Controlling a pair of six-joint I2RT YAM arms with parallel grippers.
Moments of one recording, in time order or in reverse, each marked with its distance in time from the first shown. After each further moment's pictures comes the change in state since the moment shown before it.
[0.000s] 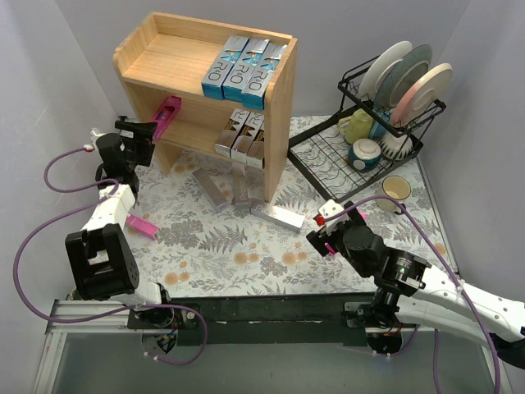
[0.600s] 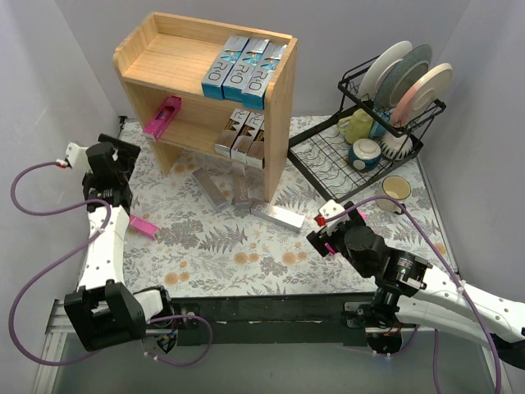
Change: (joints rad) left arm 0.000 -0.277 0.038 -0.441 -0.383 0.284; right arm 0.000 -0.009 0.000 0.000 -0.010 0.000
